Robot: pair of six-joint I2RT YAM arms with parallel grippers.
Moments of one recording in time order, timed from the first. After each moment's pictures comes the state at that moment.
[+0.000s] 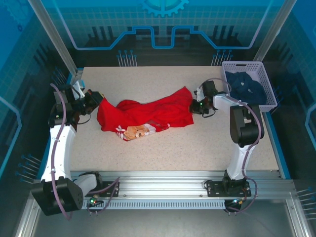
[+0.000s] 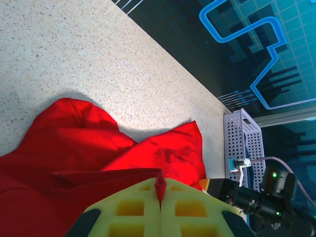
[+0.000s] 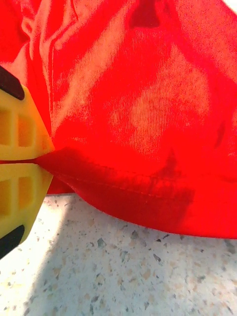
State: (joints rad) left arm 0.24 1.10 1.03 -0.50 0.58 -0.66; right arm 0.16 1.94 1.28 -0.49 -0.39 0.24
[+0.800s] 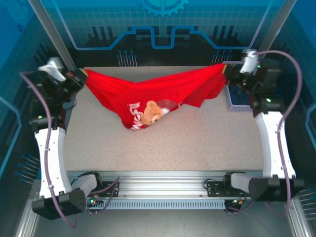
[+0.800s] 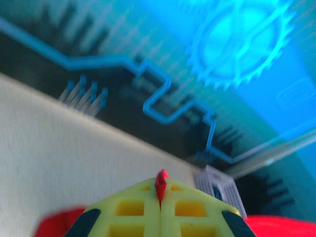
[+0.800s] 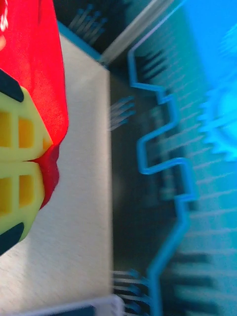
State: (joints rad) left arm 0.34 1.05 1.40 -0.49 0.54 -0.67; right arm -0.08 1.17 1.46 -0.51 -0.41 0.23
